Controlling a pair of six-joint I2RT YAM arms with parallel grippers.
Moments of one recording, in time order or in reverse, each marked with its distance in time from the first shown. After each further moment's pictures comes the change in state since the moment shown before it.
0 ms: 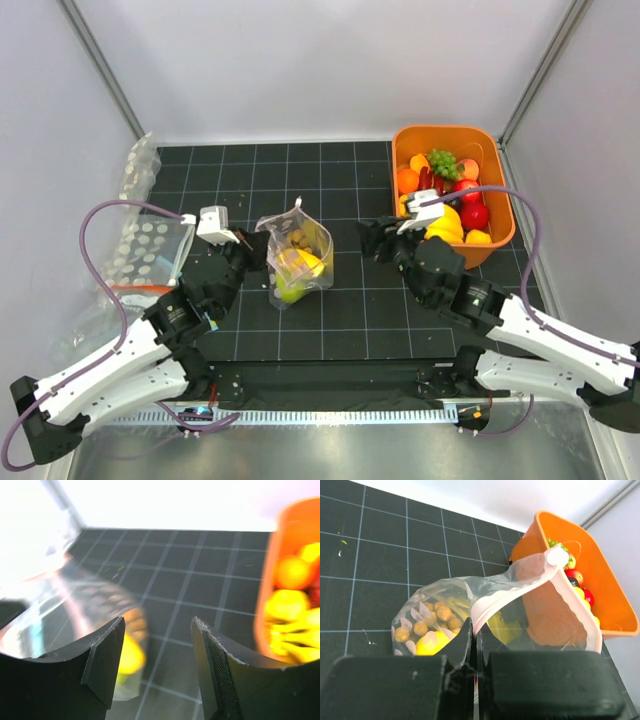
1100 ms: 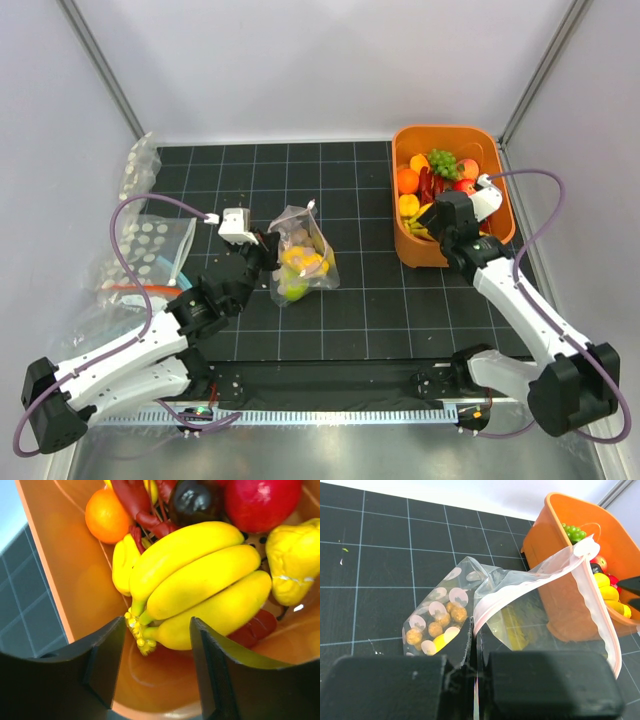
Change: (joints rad) left arm 0.000 0.114 -0.079 0.192 0.002 0.121; right arm -0.732 0.240 -0.003 -0.312 -0.181 0.524
